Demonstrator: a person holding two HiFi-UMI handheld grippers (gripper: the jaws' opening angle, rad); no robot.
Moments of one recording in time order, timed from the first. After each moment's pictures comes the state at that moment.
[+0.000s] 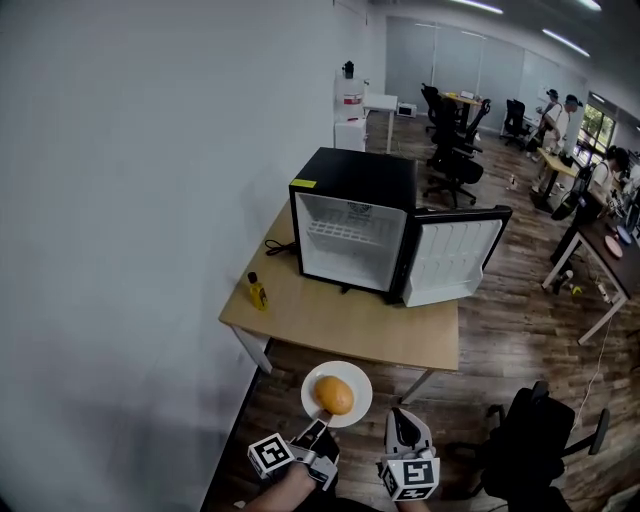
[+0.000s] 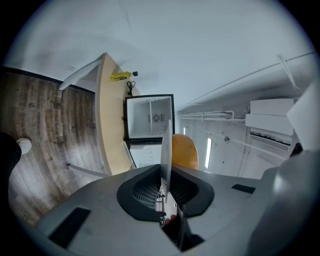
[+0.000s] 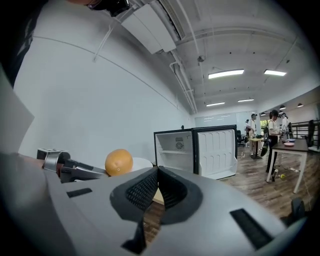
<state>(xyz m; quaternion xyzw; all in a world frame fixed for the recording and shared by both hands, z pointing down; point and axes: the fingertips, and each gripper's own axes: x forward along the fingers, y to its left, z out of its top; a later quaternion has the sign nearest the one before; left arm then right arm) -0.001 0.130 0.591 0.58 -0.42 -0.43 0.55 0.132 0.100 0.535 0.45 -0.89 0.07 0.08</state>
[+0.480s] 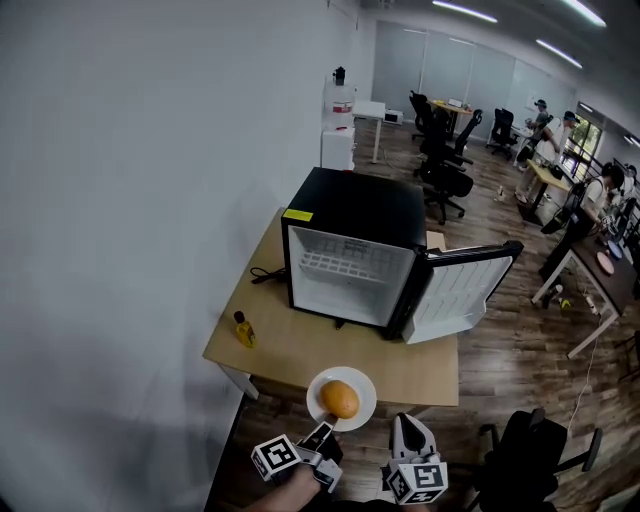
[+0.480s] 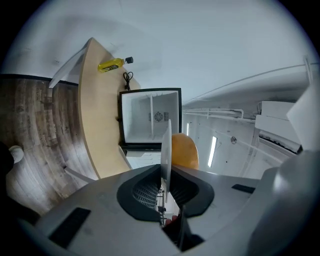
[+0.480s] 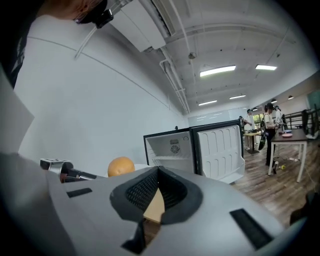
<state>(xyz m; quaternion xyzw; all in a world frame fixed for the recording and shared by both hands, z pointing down) -0.054 -0.003 0.597 0.58 -0.41 -0.39 0.58 0.083 -0.024 0.525 0.49 -0.87 0.10 0.05</state>
